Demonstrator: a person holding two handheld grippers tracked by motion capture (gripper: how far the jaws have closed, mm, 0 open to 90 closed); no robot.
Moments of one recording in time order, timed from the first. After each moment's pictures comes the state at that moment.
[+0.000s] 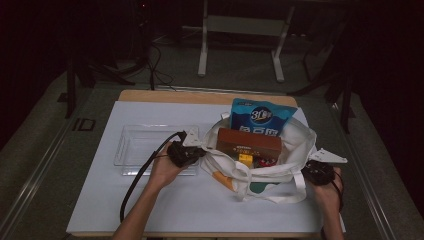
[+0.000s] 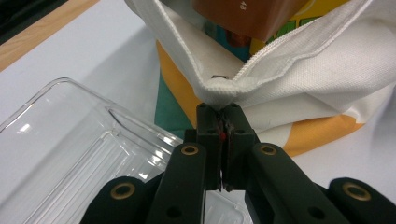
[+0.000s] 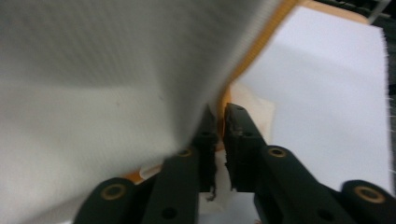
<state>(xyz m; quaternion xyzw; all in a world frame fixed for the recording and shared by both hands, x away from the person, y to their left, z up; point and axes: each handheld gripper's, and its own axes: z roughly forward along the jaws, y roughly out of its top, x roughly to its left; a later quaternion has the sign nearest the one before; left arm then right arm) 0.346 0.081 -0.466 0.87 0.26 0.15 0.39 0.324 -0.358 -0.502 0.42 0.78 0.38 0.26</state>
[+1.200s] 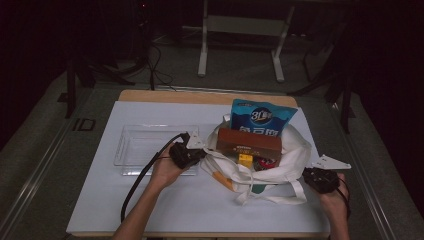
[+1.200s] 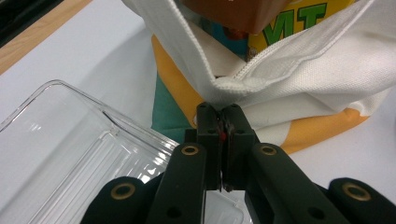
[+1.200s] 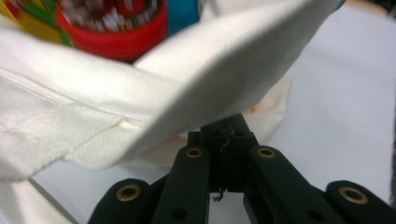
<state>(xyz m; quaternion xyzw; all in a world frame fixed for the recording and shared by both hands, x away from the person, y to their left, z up) 0.343 0.072 -0.468 0.88 0.24 0.16 0.36 0.302 -0.360 -0.497 0.40 0.81 0.36 0.24</state>
